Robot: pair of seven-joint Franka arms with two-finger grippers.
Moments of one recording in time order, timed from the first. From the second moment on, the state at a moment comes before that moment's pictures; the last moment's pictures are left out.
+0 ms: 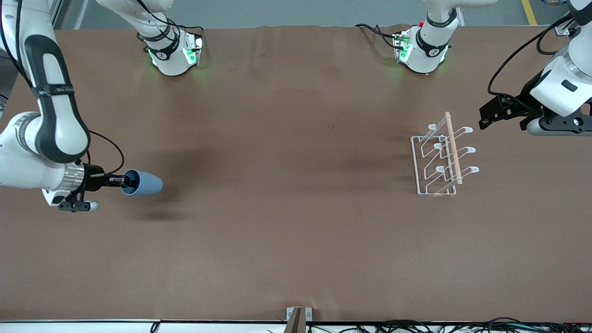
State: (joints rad) left arm -0.09 -0.02 -0.03 -1.63 -0.03 1.63 -0.09; right arm -0.10 0.37 -0.01 -1.82 0.45 1.93 -0.25
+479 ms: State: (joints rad) left arm -0.10 -0.02 -0.03 -1.63 -0.03 1.63 -0.03; right arm 0.05 0.34 0.00 -1.82 0.92 1.69 -0.21
